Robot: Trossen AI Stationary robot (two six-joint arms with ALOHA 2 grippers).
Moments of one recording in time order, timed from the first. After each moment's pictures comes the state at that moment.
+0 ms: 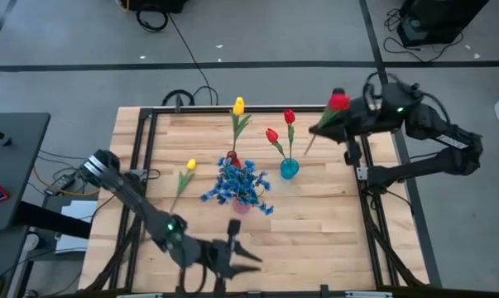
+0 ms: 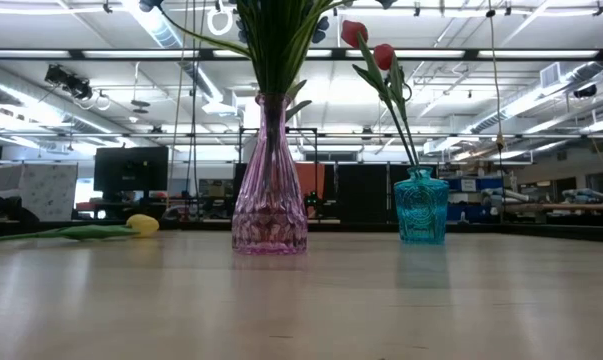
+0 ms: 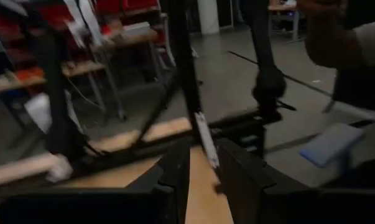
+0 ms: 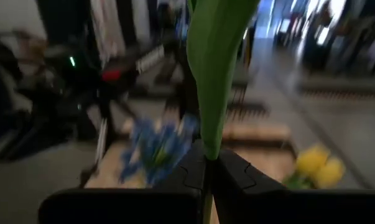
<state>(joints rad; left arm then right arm) -0.68 1.71 1.40 0.22 -0.49 0.11 -0.16 0.99 1.40 -0.54 -0.26 -0.03</state>
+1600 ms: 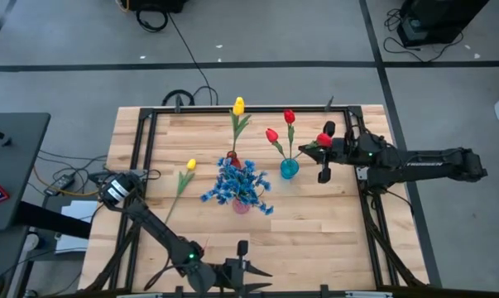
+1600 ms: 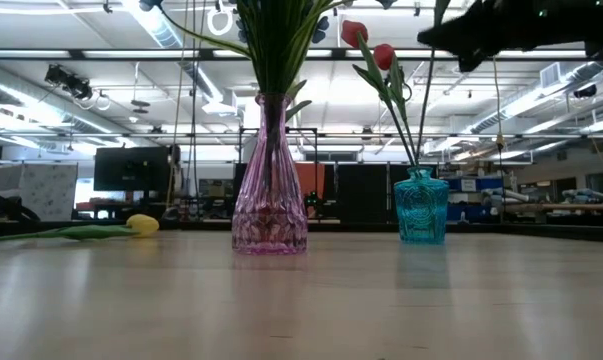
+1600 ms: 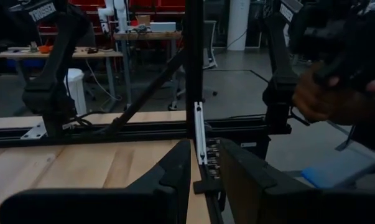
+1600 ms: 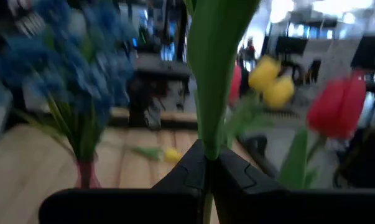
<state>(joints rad) -0.75 2.01 1.40 0.59 -0.66 -0.06 -0.13 0.69 0.42 0.28 0.05 -0.13</state>
